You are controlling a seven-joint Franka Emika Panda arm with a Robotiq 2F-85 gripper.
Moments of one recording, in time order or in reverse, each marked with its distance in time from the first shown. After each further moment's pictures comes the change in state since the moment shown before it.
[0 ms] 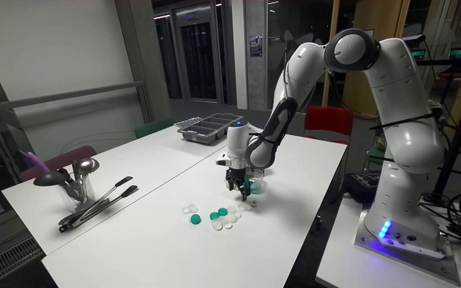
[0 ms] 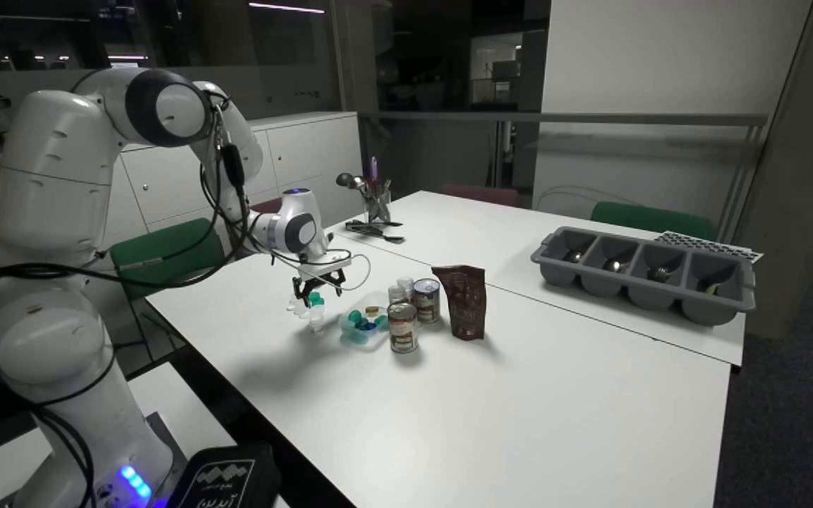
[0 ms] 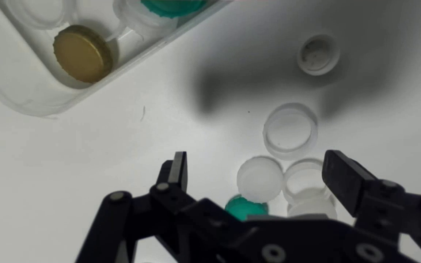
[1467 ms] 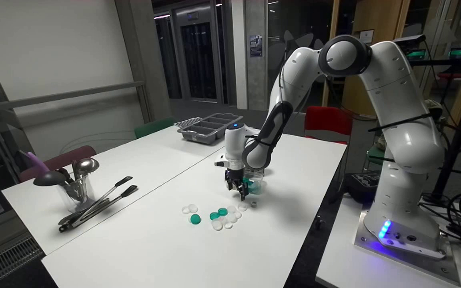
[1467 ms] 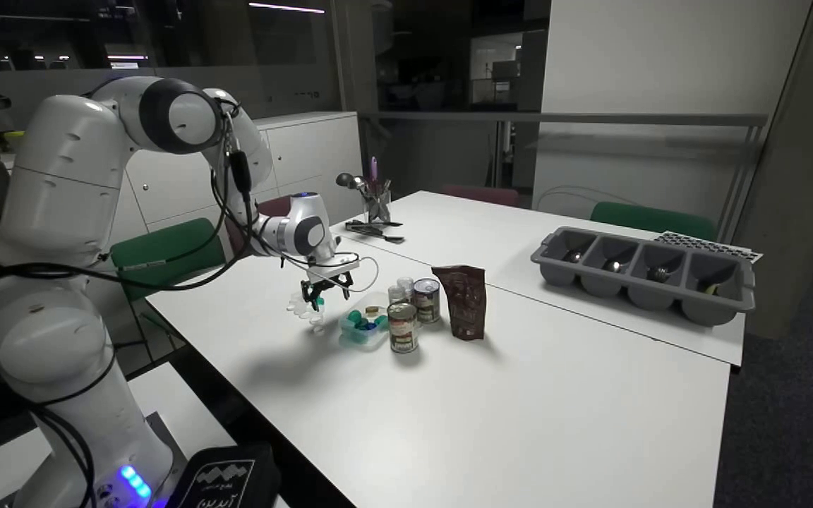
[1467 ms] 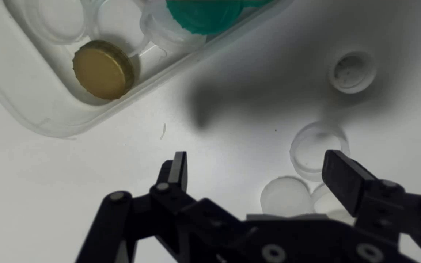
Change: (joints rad) arm 0.015 0.060 -0.039 0.065 -0.025 -0.020 -0.004
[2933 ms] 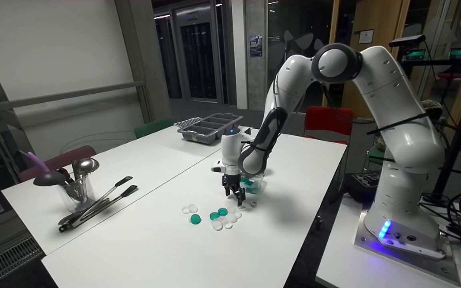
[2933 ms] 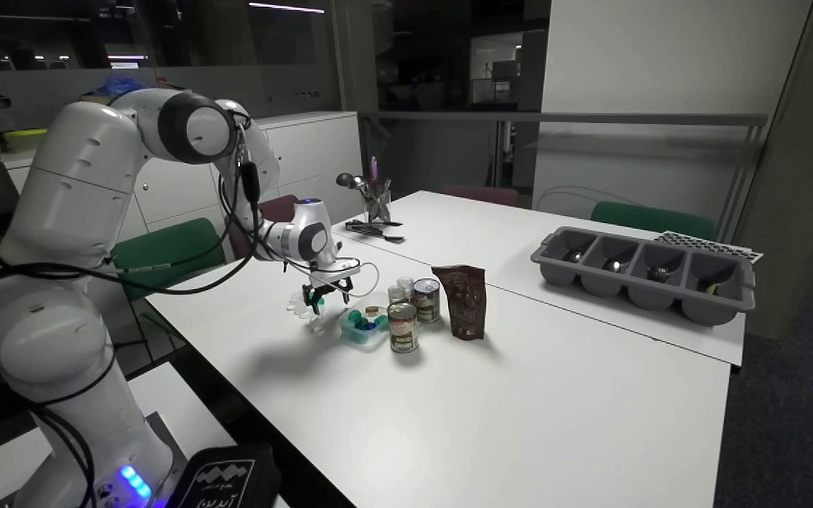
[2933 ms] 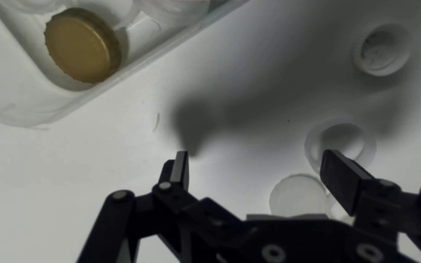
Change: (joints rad) arm 0.005 0.083 0.010 0.067 0.000 0.000 -0.001
